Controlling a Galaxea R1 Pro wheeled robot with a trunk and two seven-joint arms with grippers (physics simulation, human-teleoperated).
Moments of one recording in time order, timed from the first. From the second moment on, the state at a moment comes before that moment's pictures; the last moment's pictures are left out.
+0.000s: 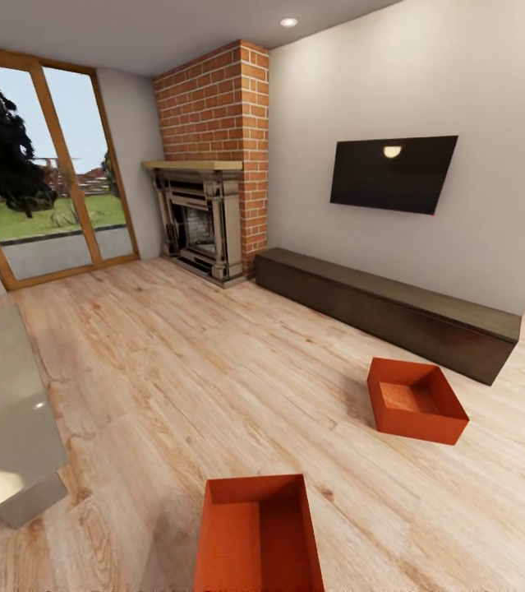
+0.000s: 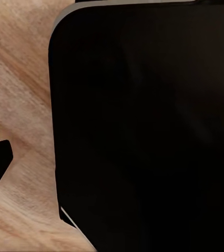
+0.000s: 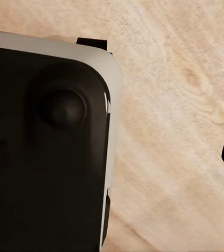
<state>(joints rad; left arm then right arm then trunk) 0.00 -0.01 0.00 -0.08 0.02 -0.06 0.00 -0.09 -0.09 0.56 0.02 -0.48 -0.15 0.05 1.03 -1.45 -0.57</state>
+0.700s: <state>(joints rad) 0.00 -0.01 0.00 -0.08 0.02 -0.06 0.00 -0.09 -0.09 0.56 0.02 -0.48 -0.14 0.05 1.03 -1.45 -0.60</state>
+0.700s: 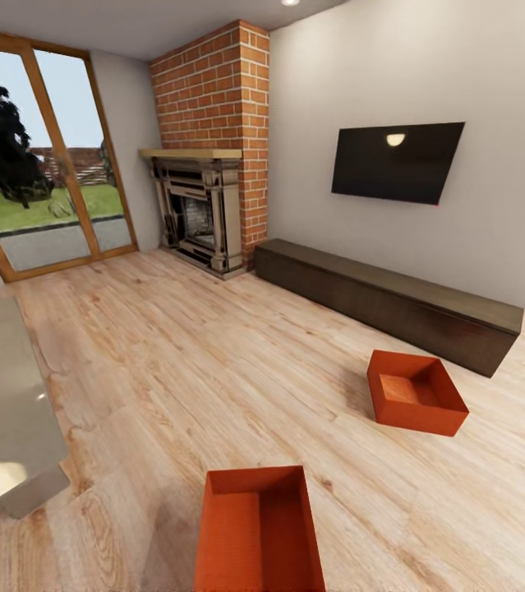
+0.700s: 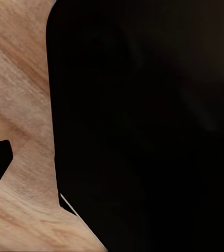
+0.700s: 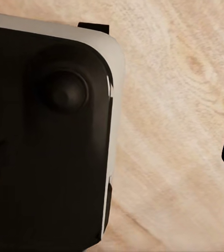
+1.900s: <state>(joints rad) 0.00 -0.01 0.00 -0.08 0.02 -0.06 0.00 -0.09 -0.09 0.56 0.02 -0.48 -0.14 0.05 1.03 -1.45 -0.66</state>
